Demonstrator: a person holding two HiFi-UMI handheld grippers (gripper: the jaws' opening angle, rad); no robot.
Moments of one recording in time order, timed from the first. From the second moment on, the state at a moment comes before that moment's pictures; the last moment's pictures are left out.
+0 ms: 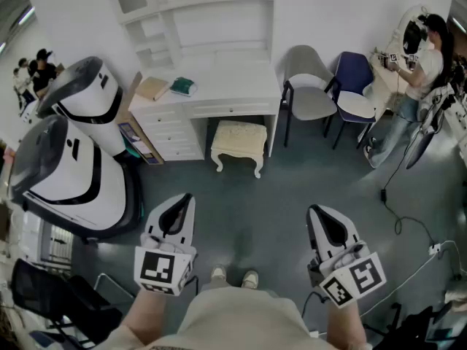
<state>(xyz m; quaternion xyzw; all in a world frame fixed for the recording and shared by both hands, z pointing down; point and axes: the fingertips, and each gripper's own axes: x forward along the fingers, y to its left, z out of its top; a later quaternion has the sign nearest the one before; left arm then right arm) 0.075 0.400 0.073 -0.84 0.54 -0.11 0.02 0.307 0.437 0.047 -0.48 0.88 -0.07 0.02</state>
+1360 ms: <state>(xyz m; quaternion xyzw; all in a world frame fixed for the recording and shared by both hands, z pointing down) 0.067 0.341 0.090 -0.84 0.55 -0.04 0.01 0.332 0.366 0.104 -0.53 0.84 -0.10 0.02</state>
